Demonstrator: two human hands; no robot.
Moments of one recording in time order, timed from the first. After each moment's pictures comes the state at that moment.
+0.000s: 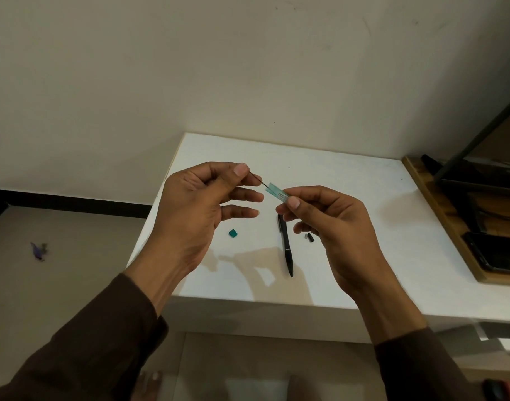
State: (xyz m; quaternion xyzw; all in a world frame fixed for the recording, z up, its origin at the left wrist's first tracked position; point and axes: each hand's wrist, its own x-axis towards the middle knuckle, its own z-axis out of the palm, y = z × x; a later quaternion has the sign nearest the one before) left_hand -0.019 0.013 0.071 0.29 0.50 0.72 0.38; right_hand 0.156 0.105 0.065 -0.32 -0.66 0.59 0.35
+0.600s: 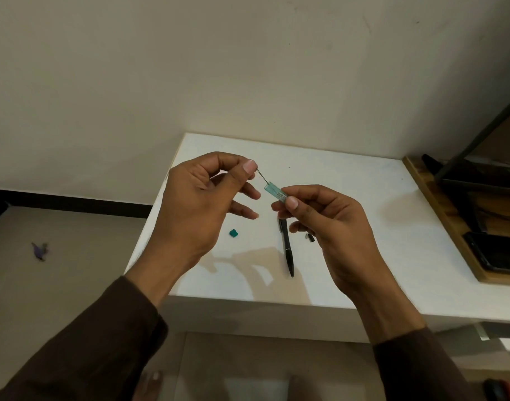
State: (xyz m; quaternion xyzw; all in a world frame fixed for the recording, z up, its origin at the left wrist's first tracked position) left_hand -0.016 0.012 0.076 0.37 0.56 0.69 0.26; right_hand 0.153 0.103 0.064 -0.31 -0.66 0.60 0.34
